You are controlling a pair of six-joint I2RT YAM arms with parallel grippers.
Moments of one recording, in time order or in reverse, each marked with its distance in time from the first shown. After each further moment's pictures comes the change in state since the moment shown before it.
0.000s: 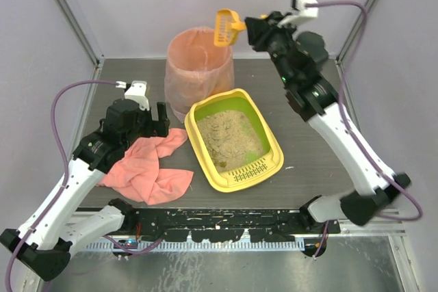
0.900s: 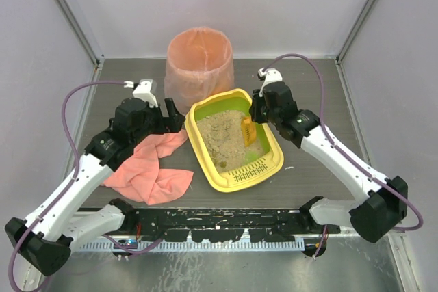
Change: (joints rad) left arm -0.018 0.044 -0.068 0.184 0.145 -0.173; right arm 0.000 -0.256 -0.614 -0.461 -0.022 0.012
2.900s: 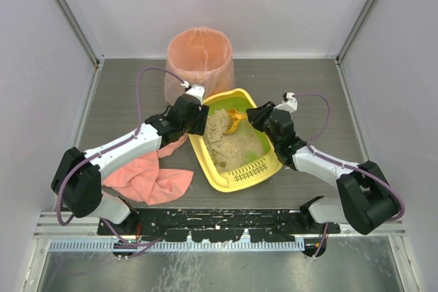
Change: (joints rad) left arm -0.186 0.528 0.069 0.175 -0.165 0.153; right arm -0.066 0.103 -0.523 0.912 0.055 0.557
